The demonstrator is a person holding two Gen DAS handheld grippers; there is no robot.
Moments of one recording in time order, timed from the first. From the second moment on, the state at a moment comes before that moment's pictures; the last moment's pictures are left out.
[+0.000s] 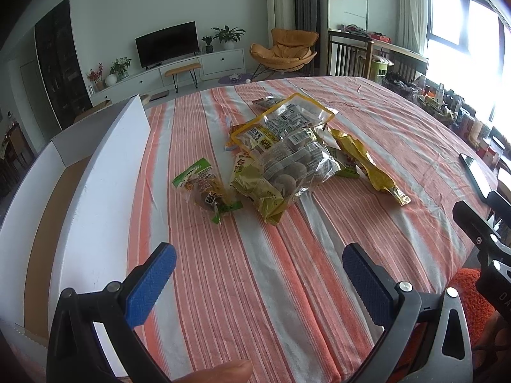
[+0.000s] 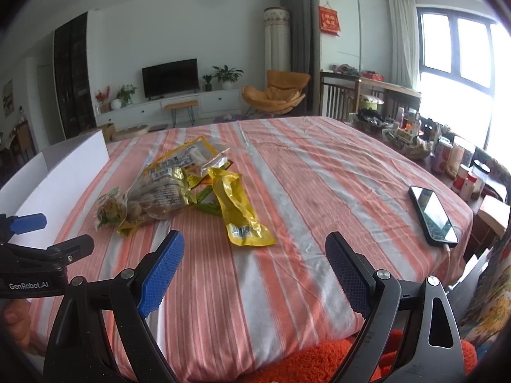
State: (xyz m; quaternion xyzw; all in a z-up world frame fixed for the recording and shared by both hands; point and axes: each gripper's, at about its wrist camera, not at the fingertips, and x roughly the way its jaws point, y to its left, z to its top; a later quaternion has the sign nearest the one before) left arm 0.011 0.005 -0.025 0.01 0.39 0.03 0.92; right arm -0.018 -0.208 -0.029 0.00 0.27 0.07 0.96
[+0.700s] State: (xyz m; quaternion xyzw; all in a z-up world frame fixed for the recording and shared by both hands) left arm 0.029 0.010 -0.065 0.00 0.47 0.03 0.88; right arm -0.006 -0.210 -0.040 0.00 0.29 0.07 0.95
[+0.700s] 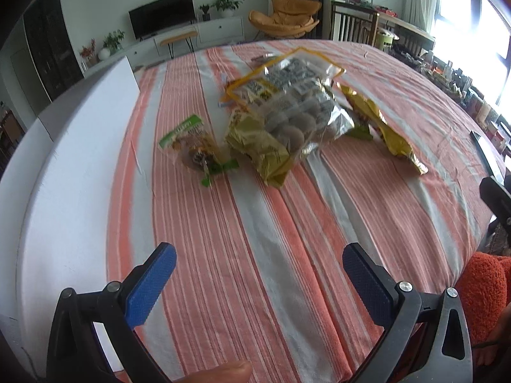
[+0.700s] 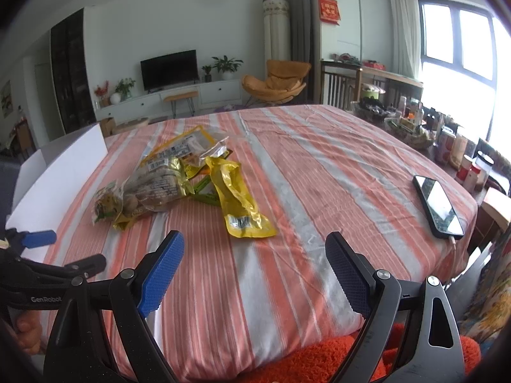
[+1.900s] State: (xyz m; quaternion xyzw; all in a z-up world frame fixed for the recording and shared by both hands) left arm 0.066 0.026 -0.103 -0.02 0.50 0.02 0.86; right arm 0.035 -0.207 -0.064 0.02 0.42 0.07 0.90
